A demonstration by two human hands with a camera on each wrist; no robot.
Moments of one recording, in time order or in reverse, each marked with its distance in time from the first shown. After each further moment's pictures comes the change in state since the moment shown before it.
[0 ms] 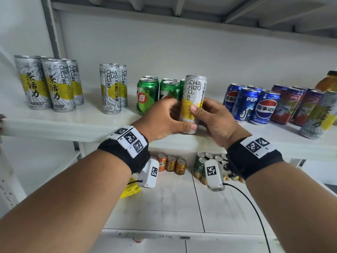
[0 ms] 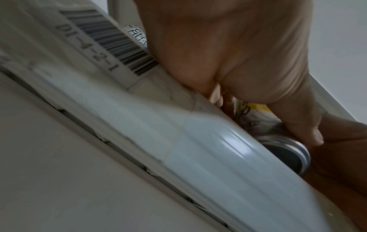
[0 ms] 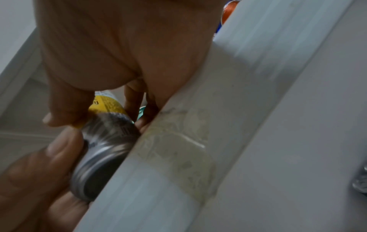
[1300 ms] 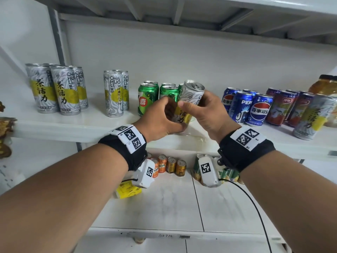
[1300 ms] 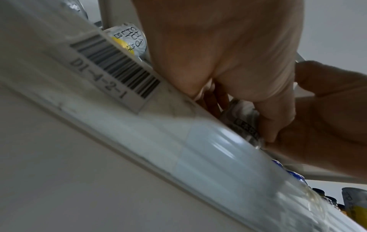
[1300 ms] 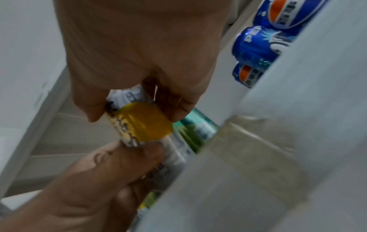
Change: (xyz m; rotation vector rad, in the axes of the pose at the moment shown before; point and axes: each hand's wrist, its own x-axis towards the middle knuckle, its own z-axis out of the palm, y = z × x) left_hand -0.006 0.015 -0.008 0.187 0.108 -0.067; right_hand 0.007 -0.025 0.020 -0.160 0.087 -0.151
